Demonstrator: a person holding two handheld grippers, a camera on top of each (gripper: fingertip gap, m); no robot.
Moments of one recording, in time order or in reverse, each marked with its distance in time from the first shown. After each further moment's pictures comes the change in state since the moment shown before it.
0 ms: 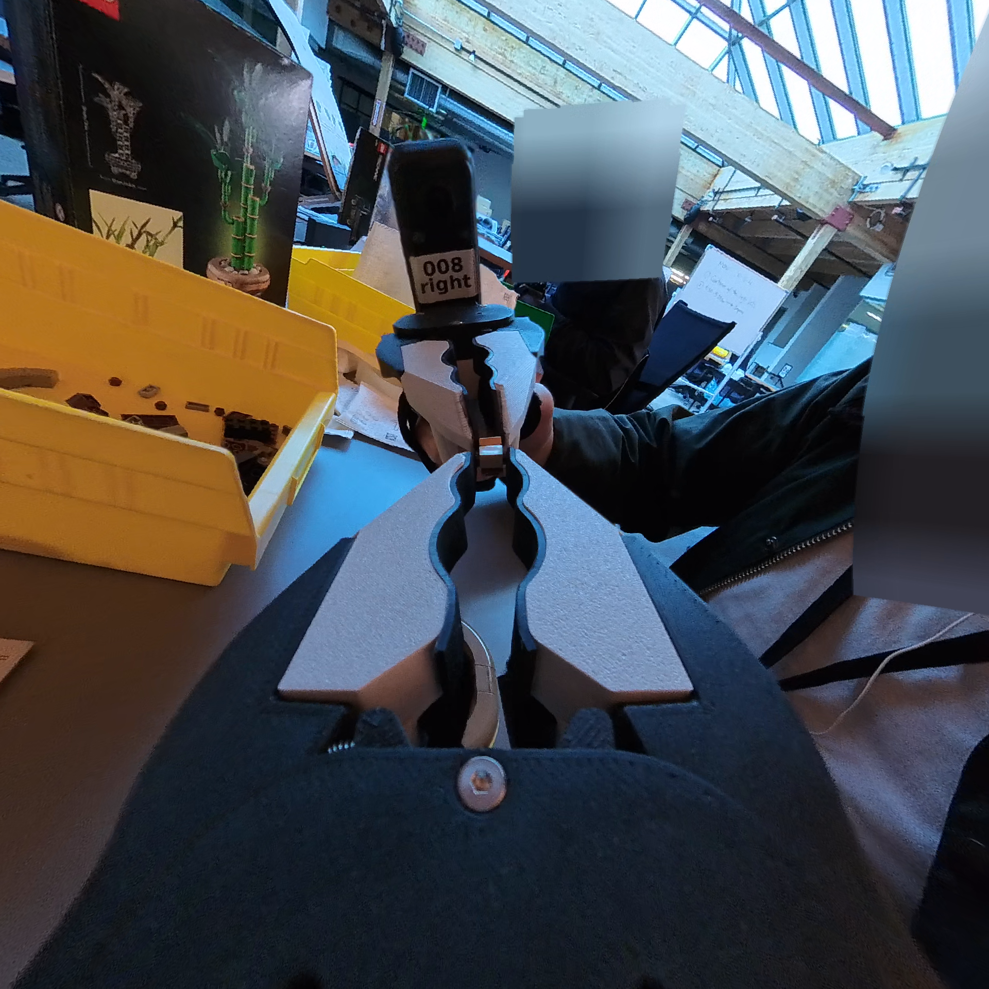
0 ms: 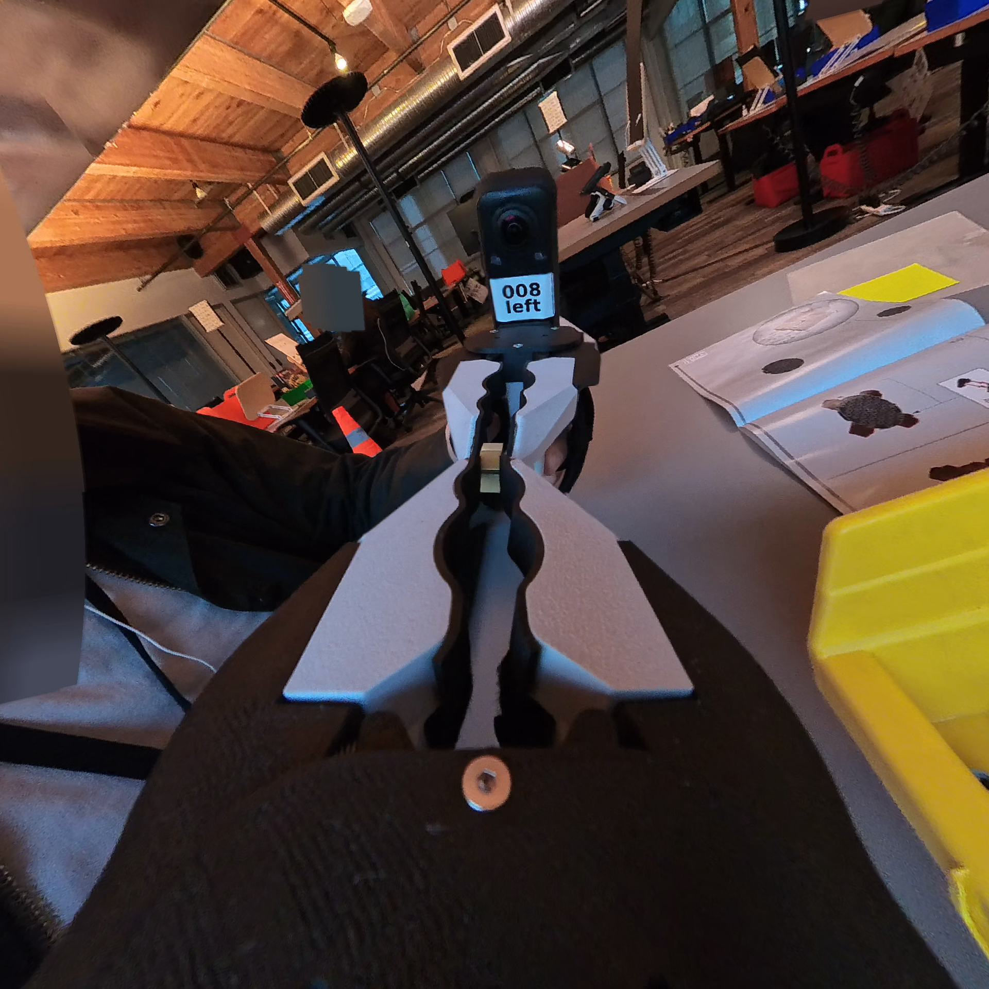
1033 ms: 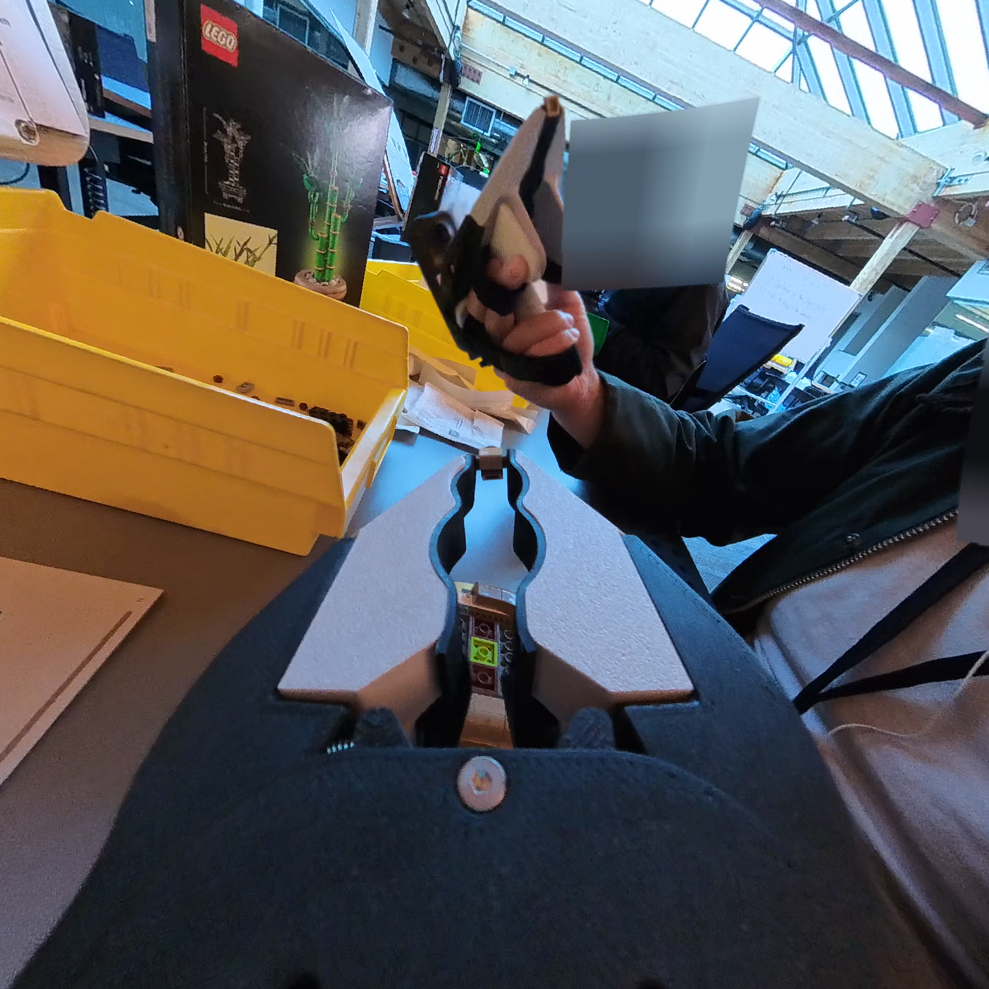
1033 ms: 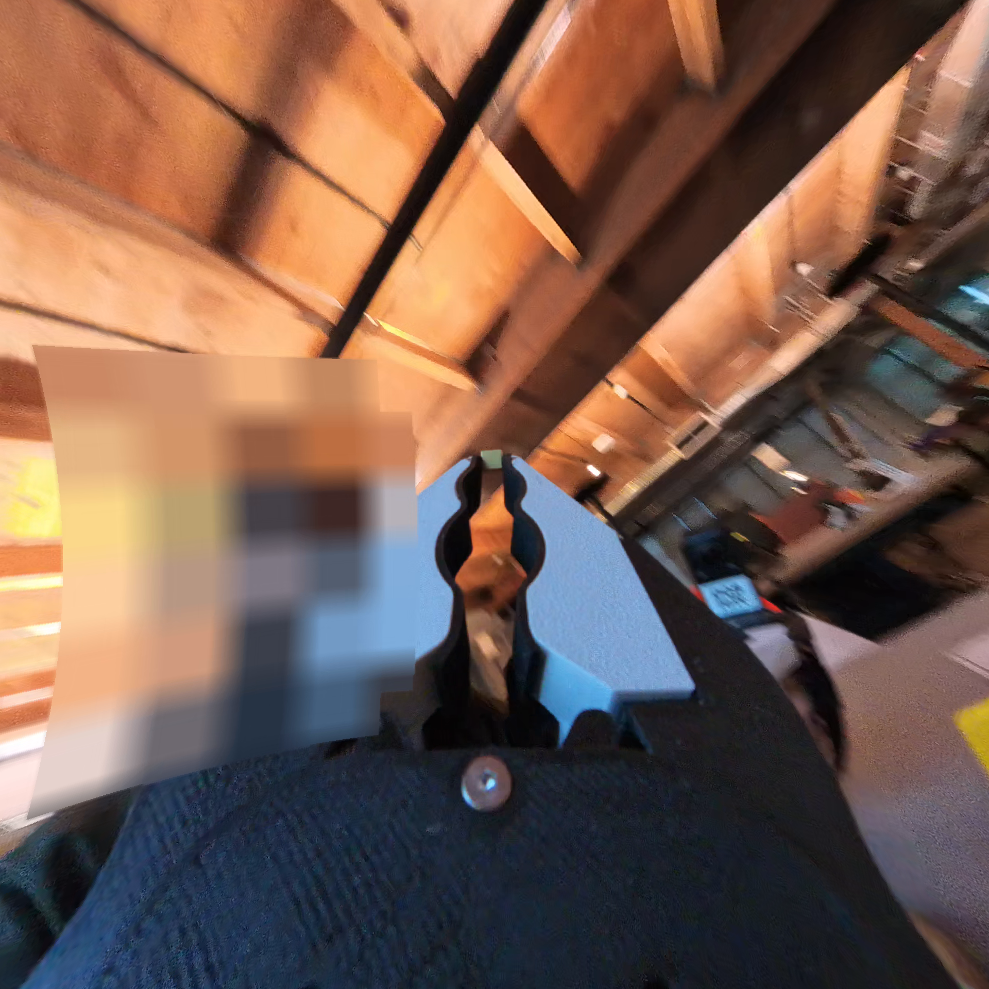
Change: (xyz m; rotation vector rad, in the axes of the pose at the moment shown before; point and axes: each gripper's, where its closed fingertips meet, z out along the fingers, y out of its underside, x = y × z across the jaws) left arm -0.031 0.006 -0.016 0.029 -0.101 0.041; right arm -0.022 -0.113 -0.131 0.724 -0.454 0.328
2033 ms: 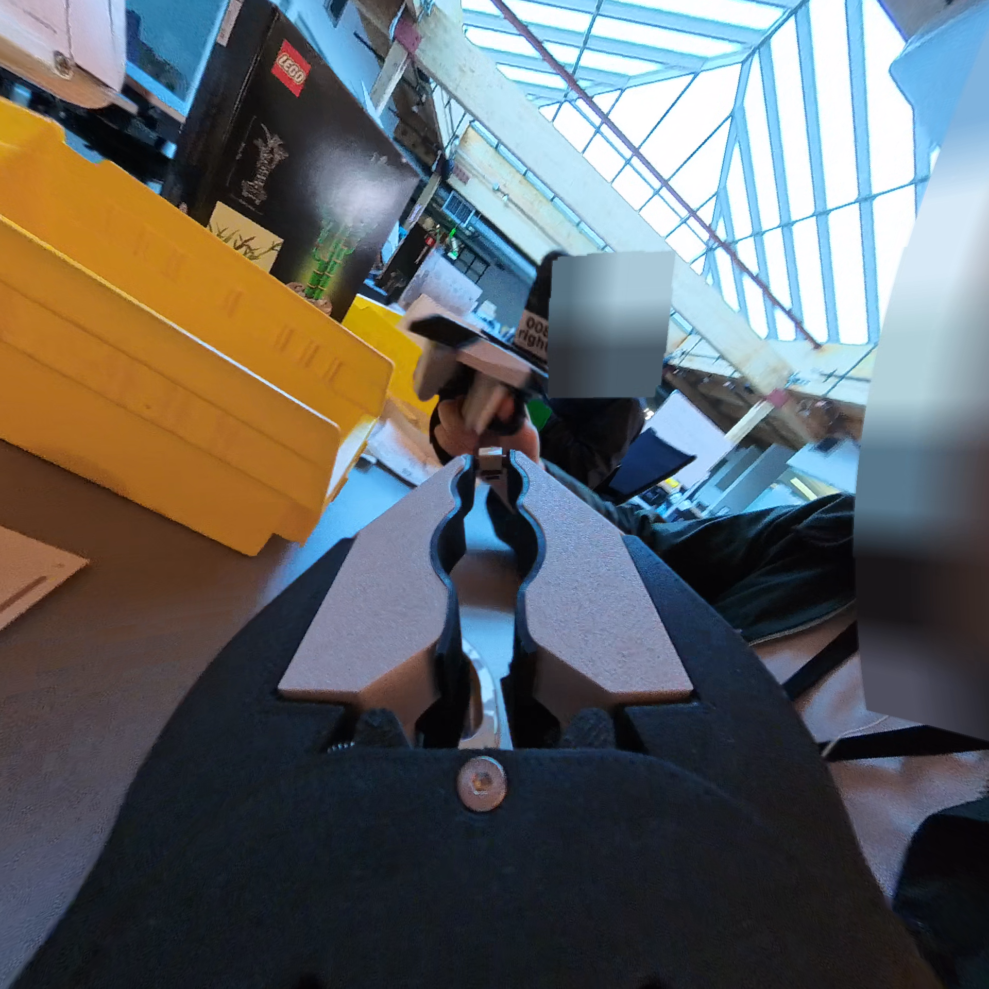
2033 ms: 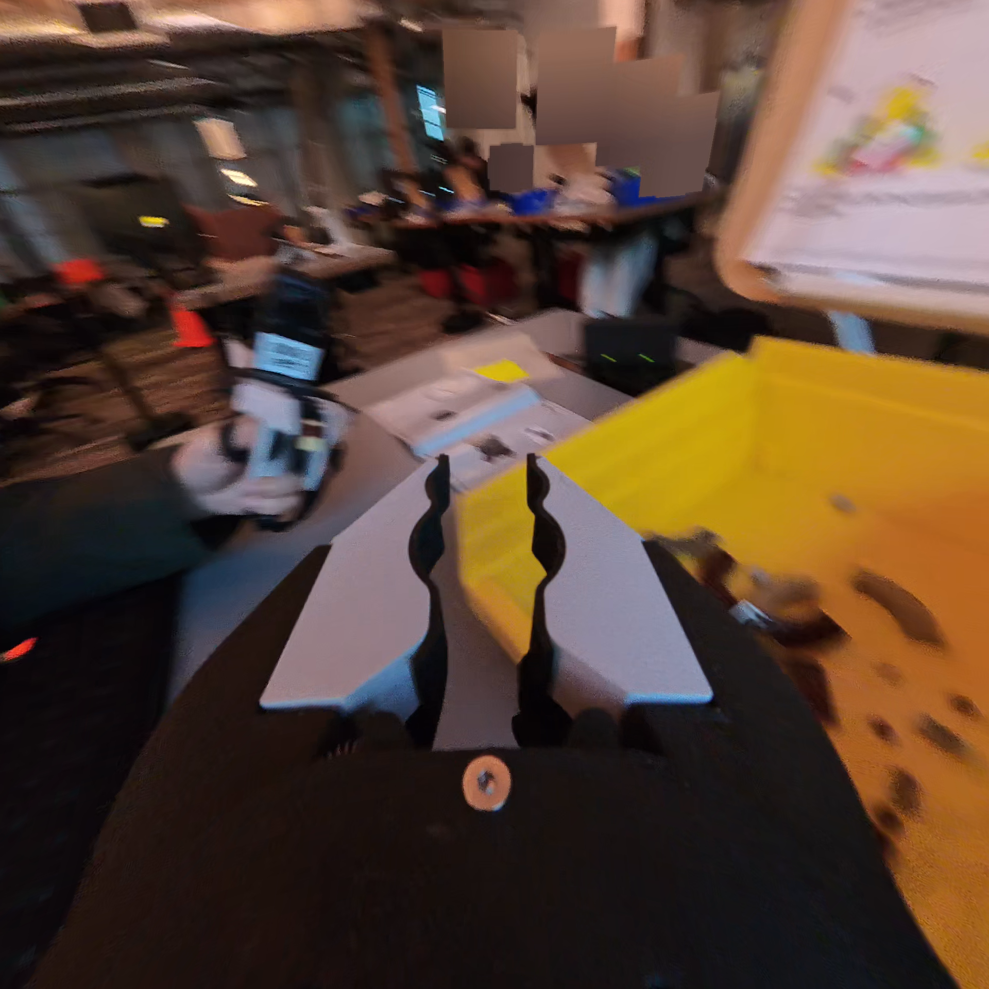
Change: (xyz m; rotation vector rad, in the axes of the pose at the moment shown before) left arm -0.012 -0.017 -0.010 0.153 0.073 -0.297; right arm 0.116 0.037 -0.047 -0.589 0.881 -0.870
